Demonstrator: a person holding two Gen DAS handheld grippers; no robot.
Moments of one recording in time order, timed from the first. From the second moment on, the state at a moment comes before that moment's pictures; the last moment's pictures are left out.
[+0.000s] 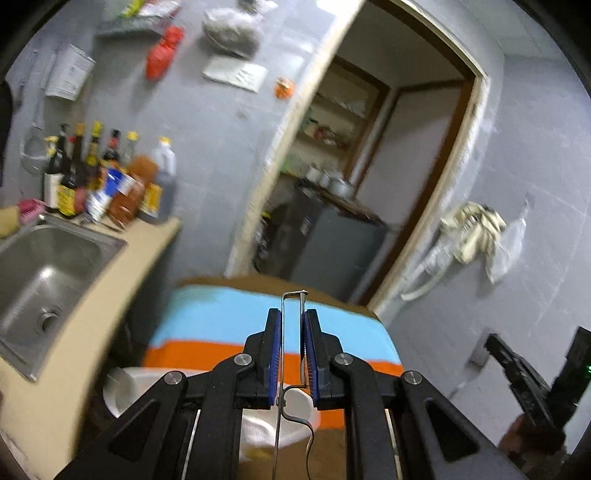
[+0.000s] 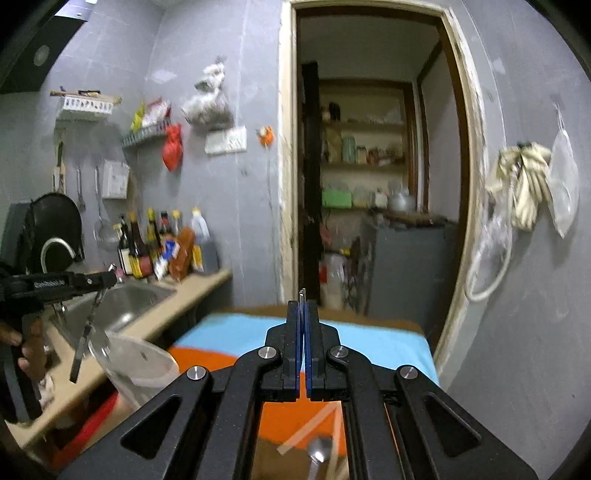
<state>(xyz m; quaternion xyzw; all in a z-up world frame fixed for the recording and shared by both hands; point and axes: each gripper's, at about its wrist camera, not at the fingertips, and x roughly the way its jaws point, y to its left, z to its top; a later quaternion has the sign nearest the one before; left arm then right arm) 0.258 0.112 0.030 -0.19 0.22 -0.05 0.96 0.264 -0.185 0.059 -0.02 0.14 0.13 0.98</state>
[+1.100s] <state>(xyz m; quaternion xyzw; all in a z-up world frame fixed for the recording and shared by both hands) 0.305 0.187 -0.027 -0.19 0.17 -0.01 0.97 0.285 -0.018 0.016 -0.11 0.12 0.13 0.98</state>
